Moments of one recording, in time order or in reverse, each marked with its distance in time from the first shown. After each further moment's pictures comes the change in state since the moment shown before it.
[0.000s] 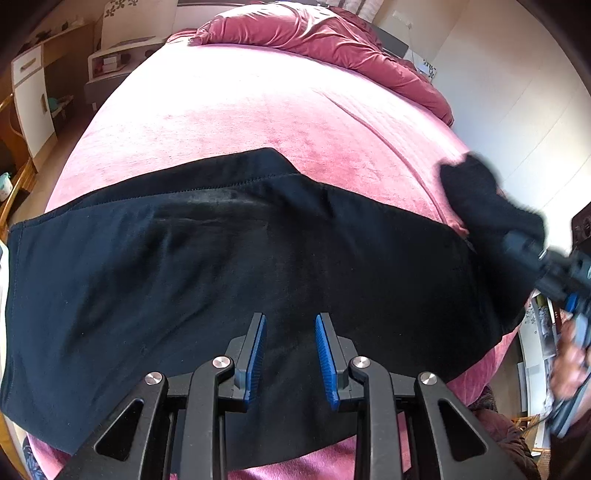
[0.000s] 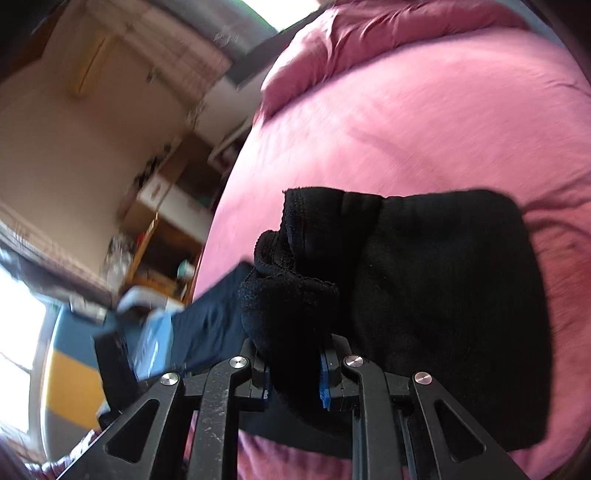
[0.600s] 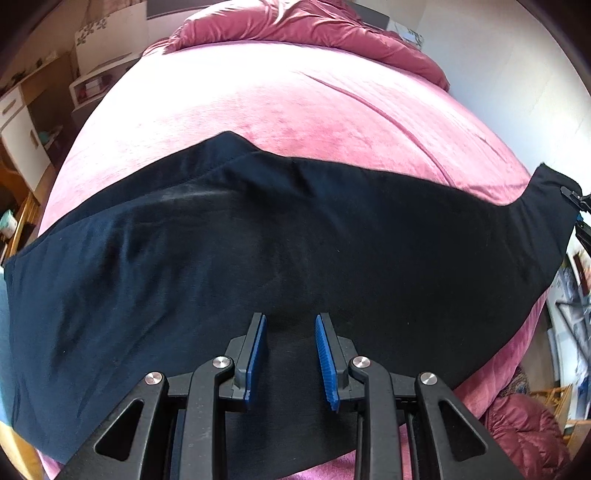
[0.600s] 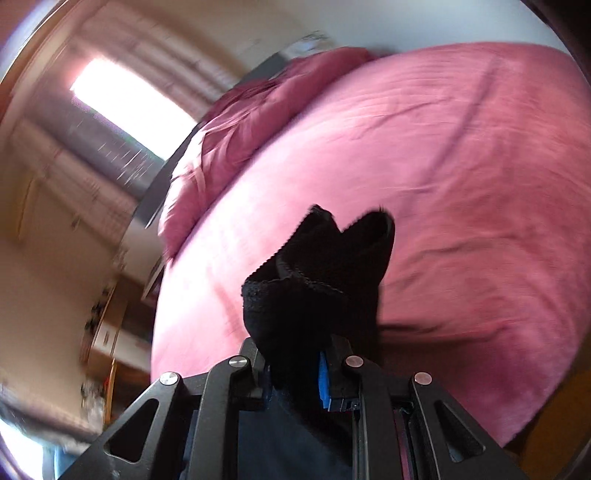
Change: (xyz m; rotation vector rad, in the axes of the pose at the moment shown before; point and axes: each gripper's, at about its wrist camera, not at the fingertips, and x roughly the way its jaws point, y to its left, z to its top) left arm 0.046 -0.061 -0.003 0.120 0.041 0.096; right arm -0.193 -0.166 0.027 0.340 -0.427 -0.178
